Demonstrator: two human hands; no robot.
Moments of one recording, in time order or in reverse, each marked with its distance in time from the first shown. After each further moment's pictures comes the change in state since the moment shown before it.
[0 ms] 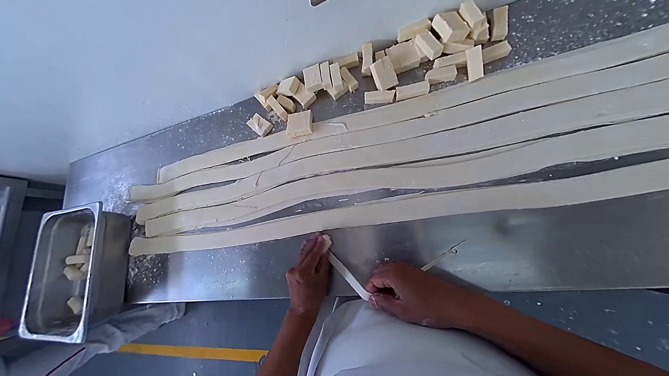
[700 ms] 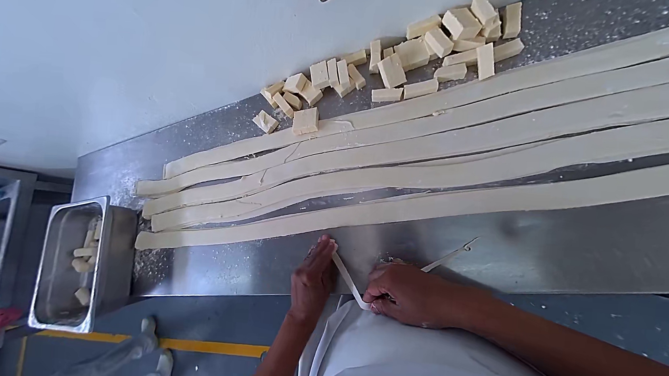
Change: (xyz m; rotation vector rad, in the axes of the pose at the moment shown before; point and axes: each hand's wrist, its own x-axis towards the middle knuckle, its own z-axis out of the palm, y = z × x) left_hand -0.003 0.007 -0.014 0.022 -0.102 0.019; right_hand 0.009 -0.012 -0.003 -0.168 -0.143 -0.086
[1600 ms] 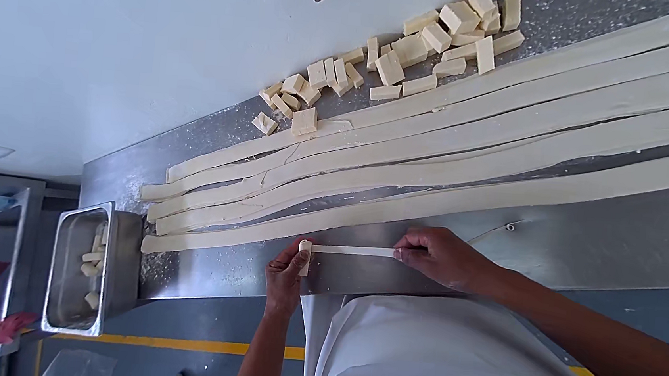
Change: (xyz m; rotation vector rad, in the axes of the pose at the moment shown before) left_hand 0.020 -0.011 -0.045 -1.053 0.107 -0.720; right_hand -0.026 0.034 -0.015 0.239 0.564 0.211
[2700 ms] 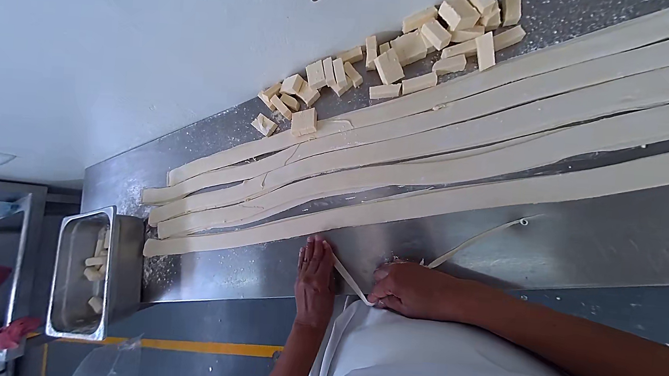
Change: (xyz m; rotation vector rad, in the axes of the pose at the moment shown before) left_hand -0.014 -0.041 0.018 1.220 -0.059 0.709; right_hand 0.012 -0.007 0.040 -0.278 -0.494 -0.434
